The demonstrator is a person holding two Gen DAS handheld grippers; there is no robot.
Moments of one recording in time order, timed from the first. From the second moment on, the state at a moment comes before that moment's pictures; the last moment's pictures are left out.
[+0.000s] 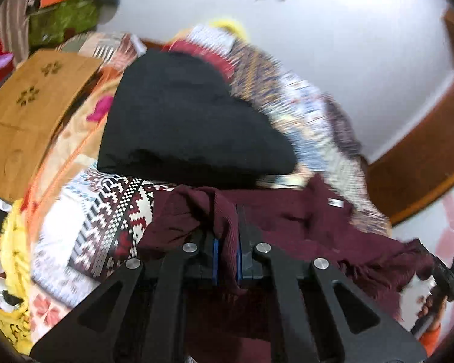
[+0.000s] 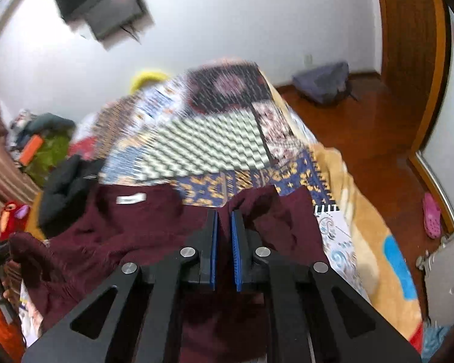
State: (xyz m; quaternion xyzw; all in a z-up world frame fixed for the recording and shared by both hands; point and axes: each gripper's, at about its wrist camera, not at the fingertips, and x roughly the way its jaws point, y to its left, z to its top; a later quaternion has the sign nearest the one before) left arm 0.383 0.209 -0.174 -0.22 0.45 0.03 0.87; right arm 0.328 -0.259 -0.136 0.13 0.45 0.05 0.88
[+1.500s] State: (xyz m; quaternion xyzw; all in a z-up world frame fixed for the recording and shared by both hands) left arm 0.323 0.076 -0.226 -0.02 0.54 -0.05 0.84; right arm 0.249 -0.118 -0.170 -0.09 0.51 0.18 0.84
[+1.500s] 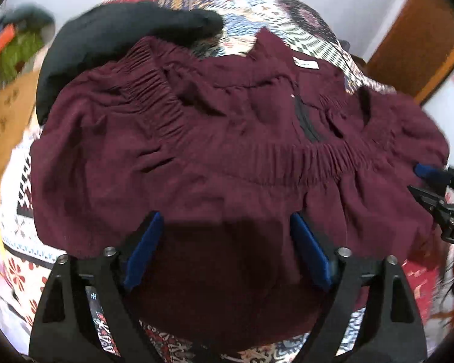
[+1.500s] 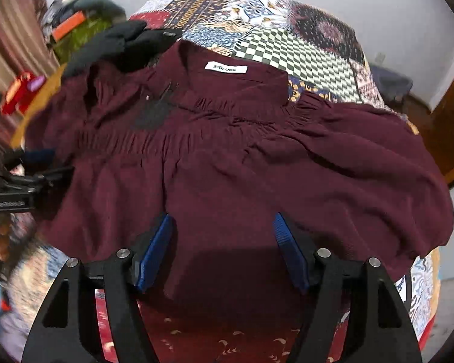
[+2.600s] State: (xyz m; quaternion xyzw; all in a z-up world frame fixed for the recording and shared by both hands) left arm 0.286 0.205 -0.260 -0.44 0.48 -0.04 0.76; right arm 0.238 -0.085 -0.130 -0.06 0.49 0.21 0.84
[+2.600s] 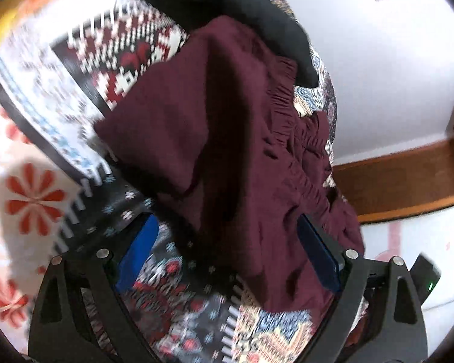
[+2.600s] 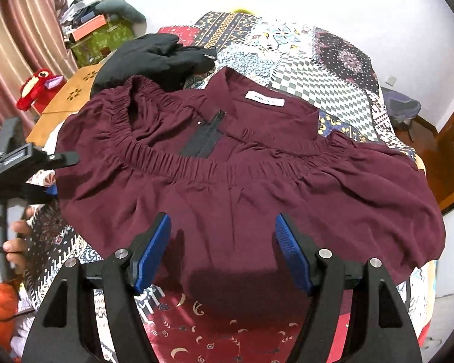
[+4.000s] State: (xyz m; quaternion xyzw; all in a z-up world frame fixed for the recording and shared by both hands) left arm 0.277 0.139 -0.062 -0.24 0.30 0.00 0.92; right arm 0.233 -0.053 -0.163 0.09 0.55 0.29 0.78
